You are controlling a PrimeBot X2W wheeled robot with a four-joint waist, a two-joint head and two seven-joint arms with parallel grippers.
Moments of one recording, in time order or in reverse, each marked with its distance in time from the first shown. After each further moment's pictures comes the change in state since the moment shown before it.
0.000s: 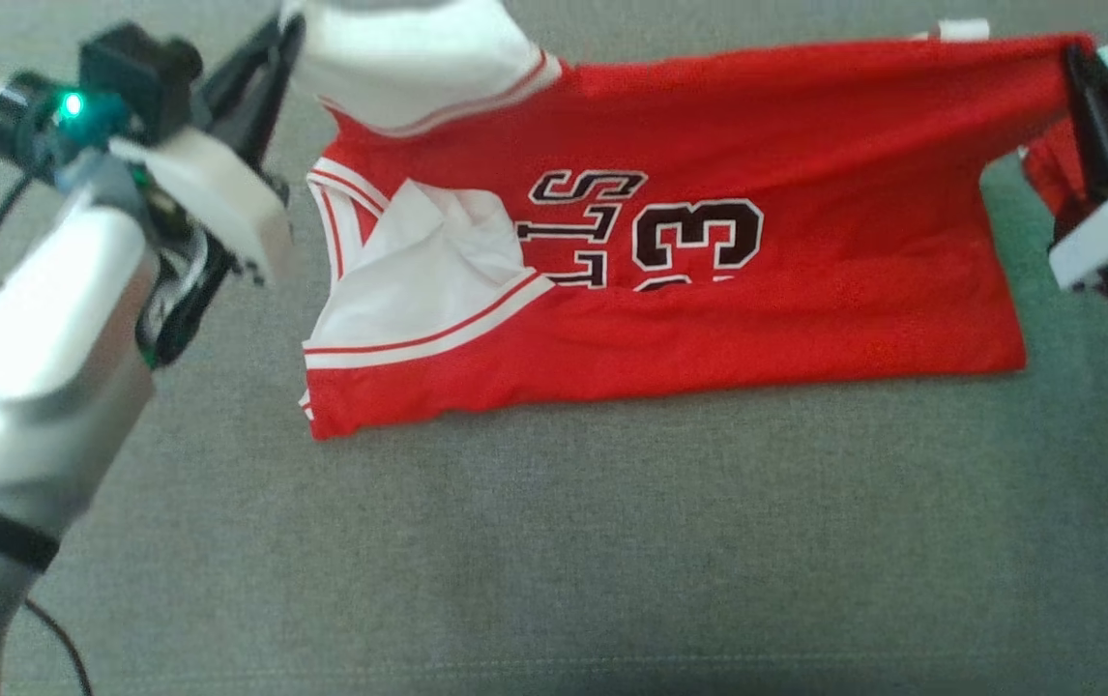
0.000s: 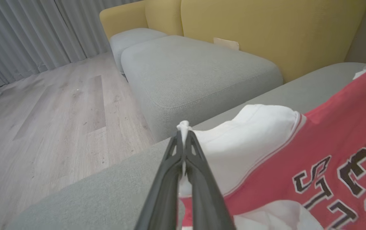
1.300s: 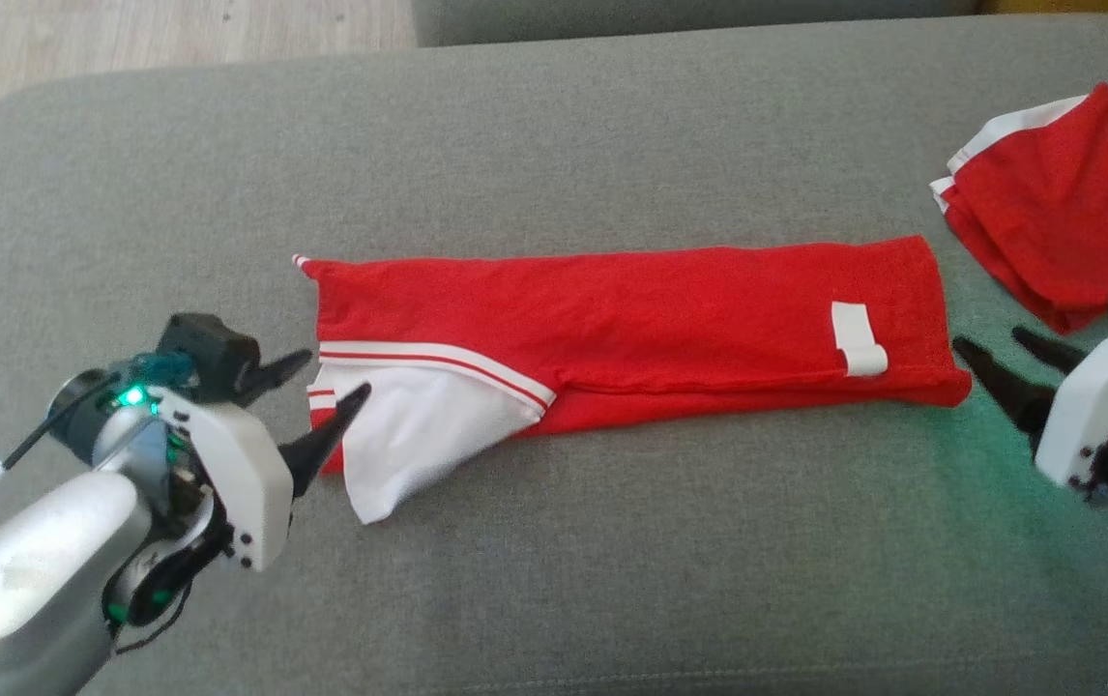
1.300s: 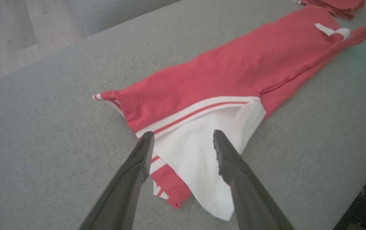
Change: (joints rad) left arm 0.397 0.289 -0.125 -0.486 -0.200 0.055 0.351; right arm 0.337 -0.124 0.036 -0.224 0.183 0.000 0.499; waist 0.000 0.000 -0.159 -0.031
